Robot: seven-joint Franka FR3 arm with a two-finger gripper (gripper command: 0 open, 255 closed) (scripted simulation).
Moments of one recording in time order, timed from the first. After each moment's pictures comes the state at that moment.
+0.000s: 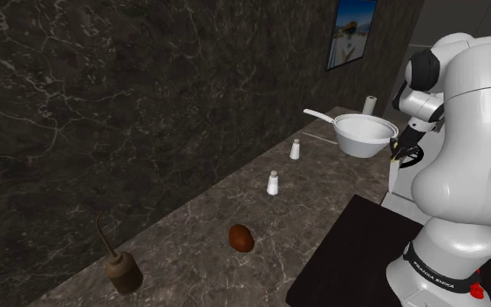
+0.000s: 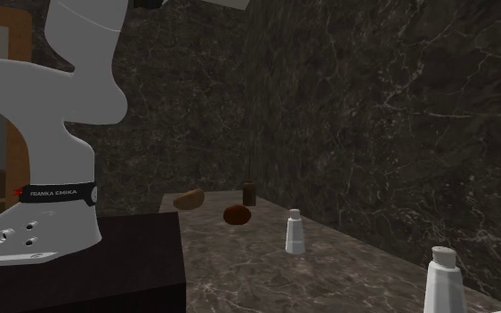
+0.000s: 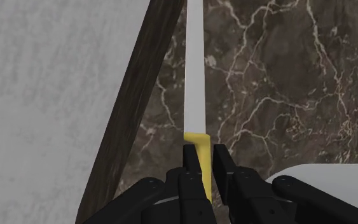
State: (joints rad) arm -0.96 0.75 -0.44 -1.70 0.65 2.18 -0.54
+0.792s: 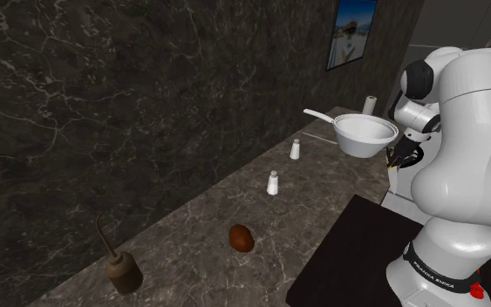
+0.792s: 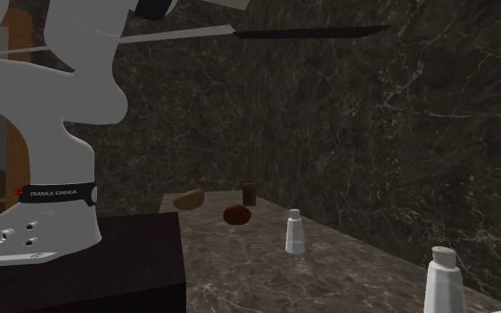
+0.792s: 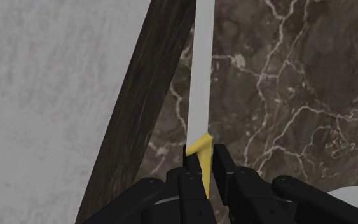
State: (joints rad) arm -0.98 0.84 -0.40 -1.67 0.70 2.24 -0.57
